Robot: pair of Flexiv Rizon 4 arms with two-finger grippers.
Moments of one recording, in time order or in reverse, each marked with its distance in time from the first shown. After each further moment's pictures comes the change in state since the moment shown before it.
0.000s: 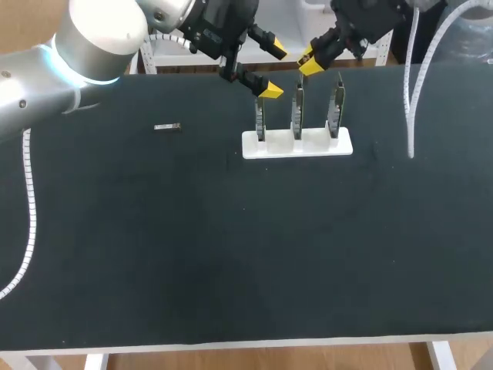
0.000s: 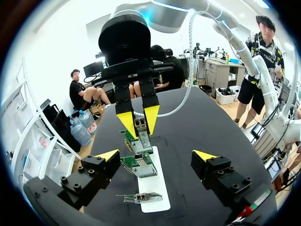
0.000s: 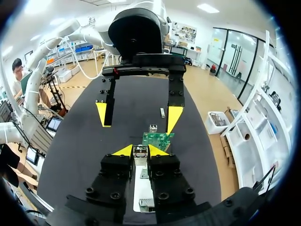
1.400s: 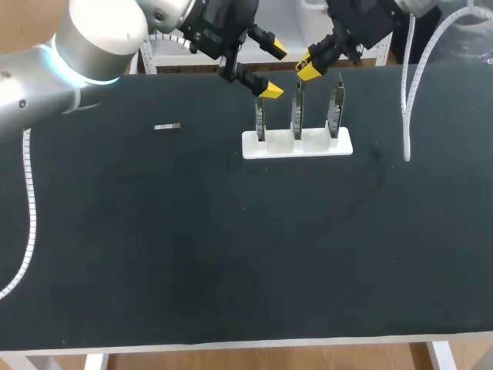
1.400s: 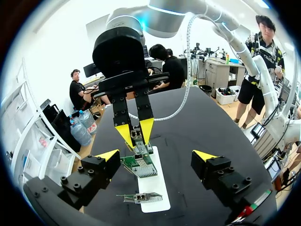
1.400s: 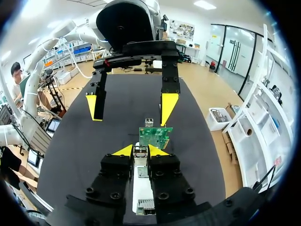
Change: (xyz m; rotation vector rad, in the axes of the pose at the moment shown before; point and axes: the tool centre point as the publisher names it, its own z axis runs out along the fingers) left arm 0.000 0.000 0.000 0.000 0.000 0.000; right arm 0.013 -0.009 0.012 -0.010 0.004 0.038
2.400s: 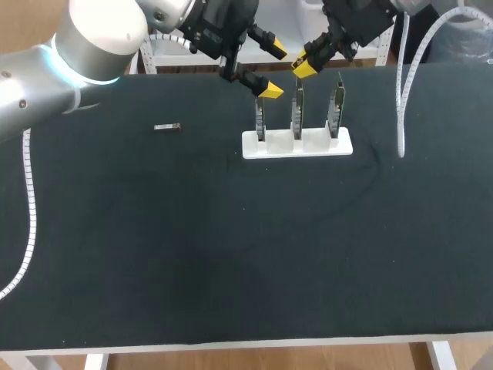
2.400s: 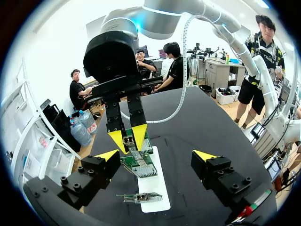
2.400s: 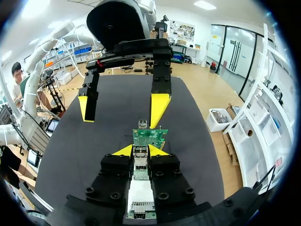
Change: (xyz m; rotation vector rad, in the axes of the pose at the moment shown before) left arm 0.000 0.000 0.000 0.000 0.000 0.000; right arm -0.002 -0.012 0.006 -0.009 -0.008 -0.004
